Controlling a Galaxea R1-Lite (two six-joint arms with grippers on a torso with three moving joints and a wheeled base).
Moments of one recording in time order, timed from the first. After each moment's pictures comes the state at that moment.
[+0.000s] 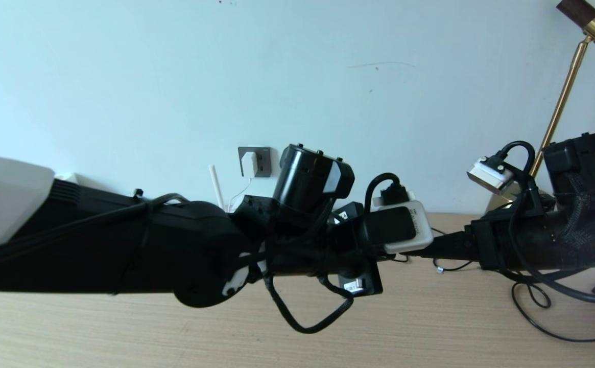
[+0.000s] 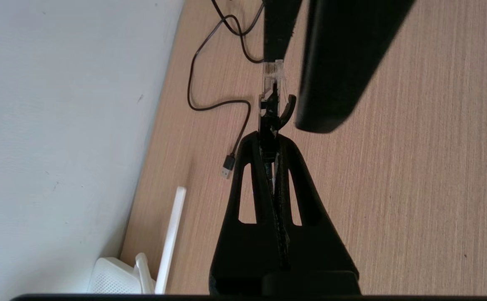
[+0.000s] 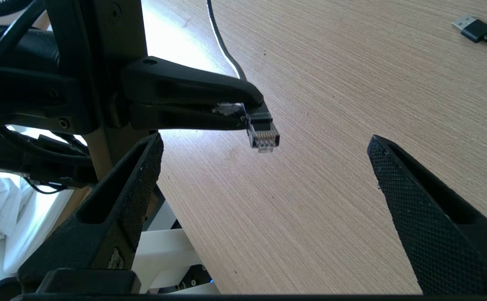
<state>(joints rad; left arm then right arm) -0.88 1.93 -1.34 -0.18 -0.16 0.80 0.31 1.52 -0.96 0.05 0.67 0.28</state>
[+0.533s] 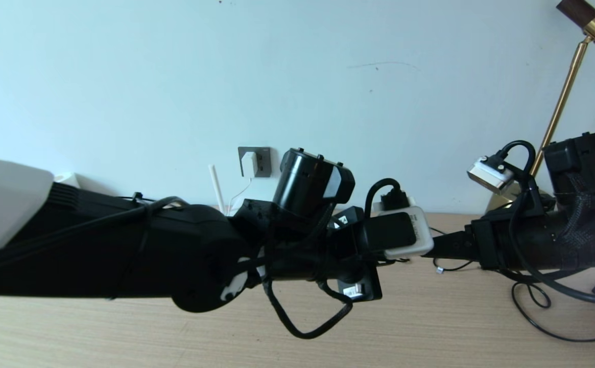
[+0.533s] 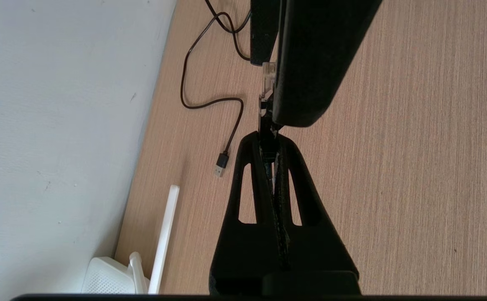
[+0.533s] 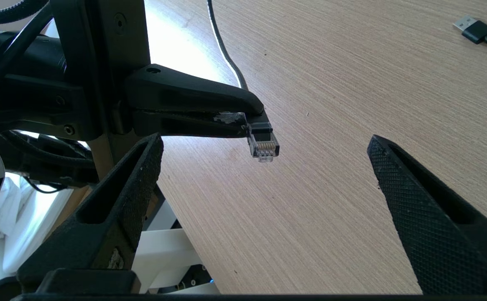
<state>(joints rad) -0.89 1.93 -1.33 -0.18 -0.16 0.80 0.32 1.52 -0.96 0.05 0.67 0.28</state>
